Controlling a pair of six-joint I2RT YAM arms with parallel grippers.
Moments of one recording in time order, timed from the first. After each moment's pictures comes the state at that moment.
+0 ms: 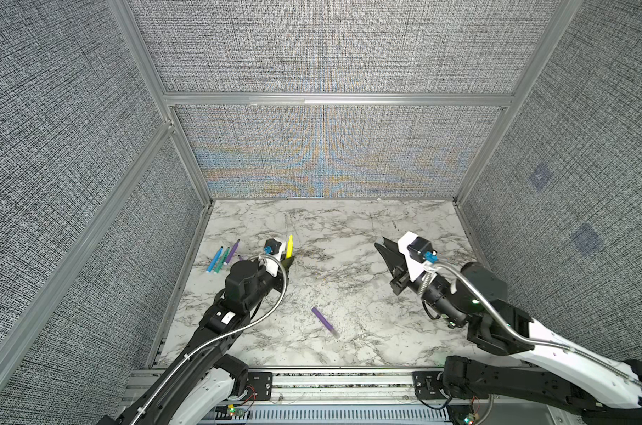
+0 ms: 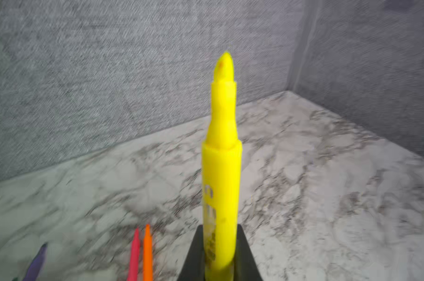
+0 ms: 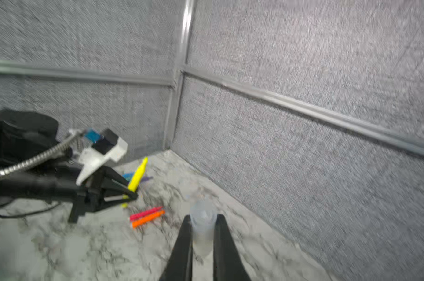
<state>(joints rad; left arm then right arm) -0.43 0.84 0.62 -0.12 0.04 -0.01 1.12 0.85 1.03 -0.20 0.50 -0.22</state>
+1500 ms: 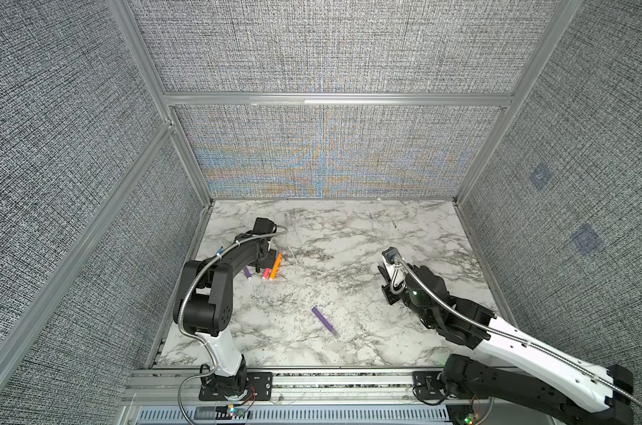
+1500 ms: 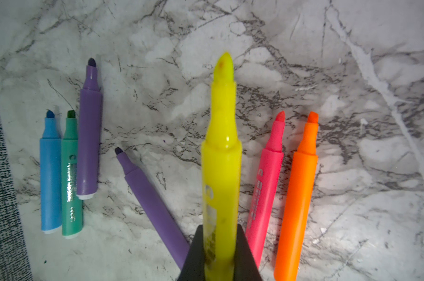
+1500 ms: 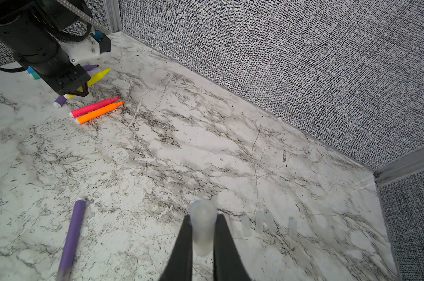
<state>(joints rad) -0.19 1.78 1.16 -0.59 -0.26 0.01 0.95 0.88 0.78 -0.36 0.50 0.00</state>
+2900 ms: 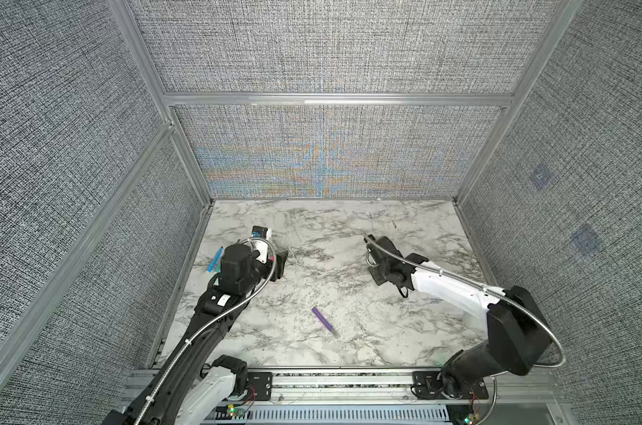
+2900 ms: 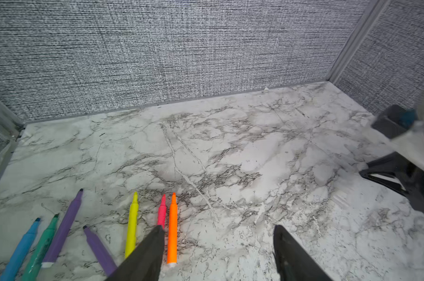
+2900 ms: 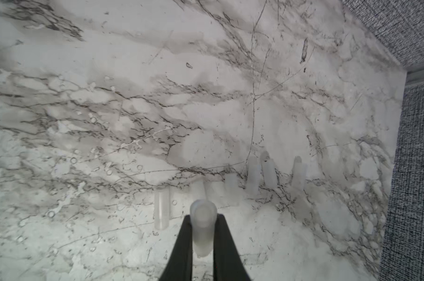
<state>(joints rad) -0.33 0.86 0.71 -0.24 0.10 -0.07 0.60 1.57 1.05 -0.54 0.38 0.02</state>
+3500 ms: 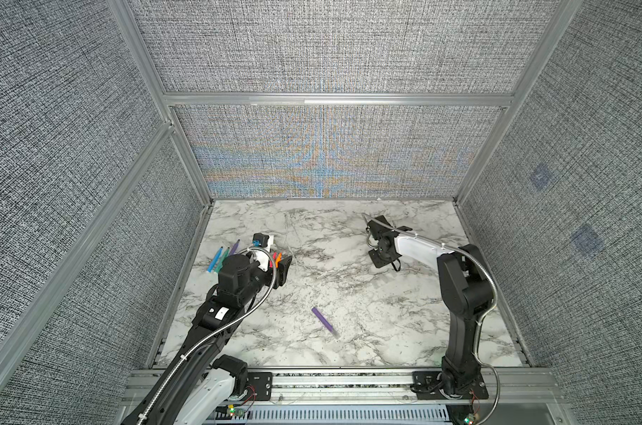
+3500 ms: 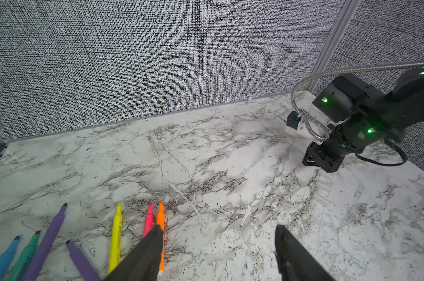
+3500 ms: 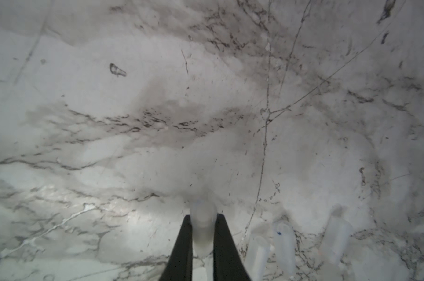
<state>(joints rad) -0.36 0.78 0.65 -0.20 0.10 -0.07 0.42 2.00 1.39 -0.68 0.25 -0.04</state>
